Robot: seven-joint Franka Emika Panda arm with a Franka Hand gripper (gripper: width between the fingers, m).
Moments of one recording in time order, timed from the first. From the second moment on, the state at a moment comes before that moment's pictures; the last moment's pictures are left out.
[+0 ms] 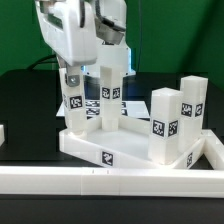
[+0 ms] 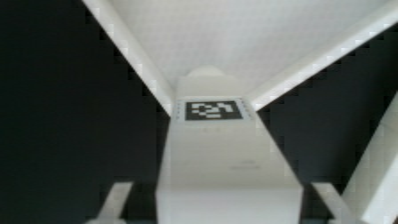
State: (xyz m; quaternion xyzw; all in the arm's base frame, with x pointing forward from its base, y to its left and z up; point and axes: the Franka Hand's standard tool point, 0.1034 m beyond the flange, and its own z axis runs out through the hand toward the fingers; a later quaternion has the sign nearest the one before) arm 0.541 -0.094 0.119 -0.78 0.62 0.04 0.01
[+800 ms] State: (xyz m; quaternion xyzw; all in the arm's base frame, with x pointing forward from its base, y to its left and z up) arm 0.544 -0.091 0.116 -0.66 0.75 0.03 0.02
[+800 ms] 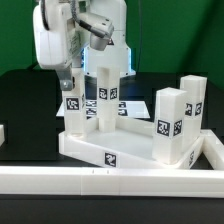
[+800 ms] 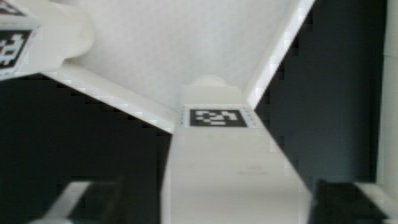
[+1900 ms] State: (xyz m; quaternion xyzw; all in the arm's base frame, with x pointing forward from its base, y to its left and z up) arm 0.544 -0.088 0.117 -0.93 0.37 0.04 0.03
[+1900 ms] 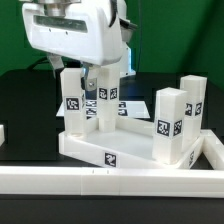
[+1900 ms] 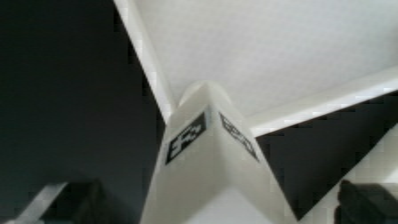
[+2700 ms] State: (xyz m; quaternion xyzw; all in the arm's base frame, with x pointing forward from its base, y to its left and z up) arm 0.544 -0.089 0.116 -1.00 0.08 0.03 0.03
